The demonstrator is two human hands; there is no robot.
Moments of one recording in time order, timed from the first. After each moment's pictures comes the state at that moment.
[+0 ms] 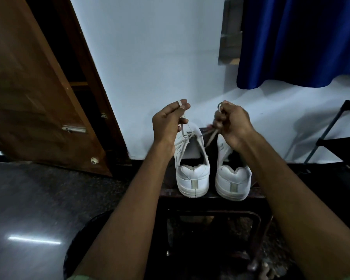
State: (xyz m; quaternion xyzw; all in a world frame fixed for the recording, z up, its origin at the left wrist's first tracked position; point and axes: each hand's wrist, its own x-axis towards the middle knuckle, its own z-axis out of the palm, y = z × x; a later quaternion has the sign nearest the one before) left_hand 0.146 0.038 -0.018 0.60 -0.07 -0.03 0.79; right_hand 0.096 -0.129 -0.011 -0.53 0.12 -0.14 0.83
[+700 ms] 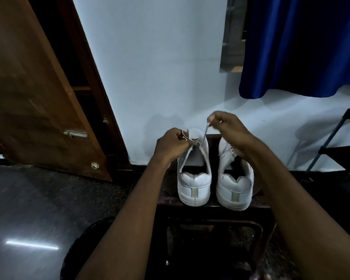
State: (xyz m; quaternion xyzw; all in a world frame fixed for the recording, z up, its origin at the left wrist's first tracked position) left_hand 0.168 0.045 -0.053 0.86 -0.13 -0.08 0.48; right_hand 0.100 -0.137 -0.016 -0.82 0.05 -0.17 0.54
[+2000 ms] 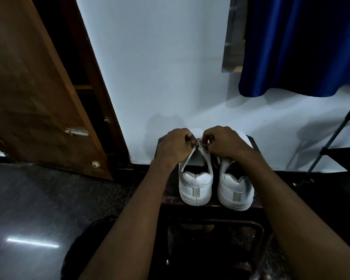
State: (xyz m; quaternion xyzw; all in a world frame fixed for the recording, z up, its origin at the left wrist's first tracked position) left_hand 0.162 0.046 -0.051 0.93 -0.24 0.04 0.28; right_hand 0.103 -0.126 -0.035 -0.97 0.03 -0.08 0.21
